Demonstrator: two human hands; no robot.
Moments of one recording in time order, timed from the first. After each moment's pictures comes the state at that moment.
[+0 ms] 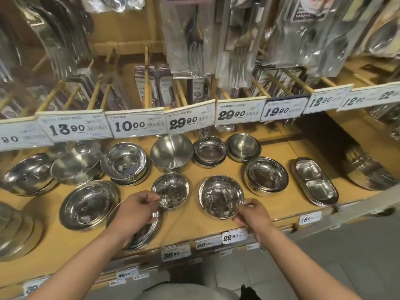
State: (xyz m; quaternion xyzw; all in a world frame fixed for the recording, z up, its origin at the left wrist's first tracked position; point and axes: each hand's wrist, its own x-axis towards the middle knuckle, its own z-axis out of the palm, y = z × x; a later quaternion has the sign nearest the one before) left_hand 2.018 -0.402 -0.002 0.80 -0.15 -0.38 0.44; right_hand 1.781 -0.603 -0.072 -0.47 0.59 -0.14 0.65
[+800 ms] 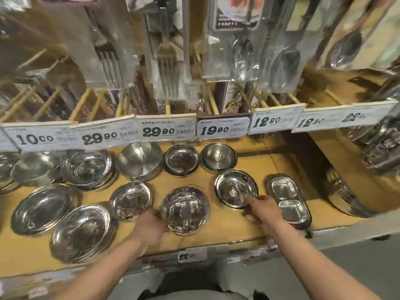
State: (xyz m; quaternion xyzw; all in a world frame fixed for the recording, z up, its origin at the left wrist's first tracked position) left_hand 1.919 -0.512 -0.035 0.86 -0.18 -0.38 0.28; right_hand 1.717 -0.744 -0.072 -0.53 0.63 -0.12 0.56
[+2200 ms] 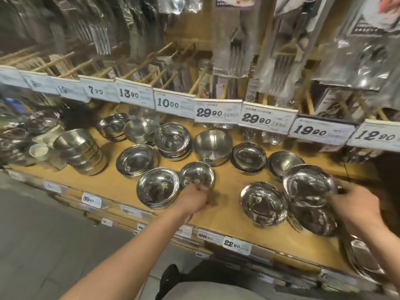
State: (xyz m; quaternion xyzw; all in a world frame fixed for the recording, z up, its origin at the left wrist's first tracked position) left_hand 1.916 -0.479 -0.009 0.76 -0.01 -0.39 0.52; right_hand 1.730 -0.769 0.041 -0.82 0.51 -0.06 0.26
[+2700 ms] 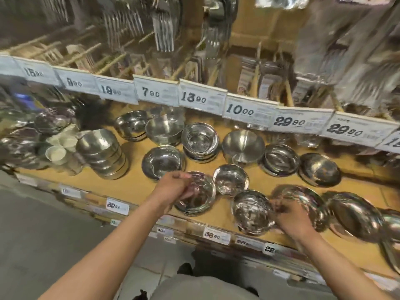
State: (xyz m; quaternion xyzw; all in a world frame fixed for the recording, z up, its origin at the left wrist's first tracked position) left_hand 2.035 -0.344 -0.013 0.71 0.04 -0.37 0.60; right_hand 1.827 -0.595 -0.027 -0.77 0.41 -0.01 0.48
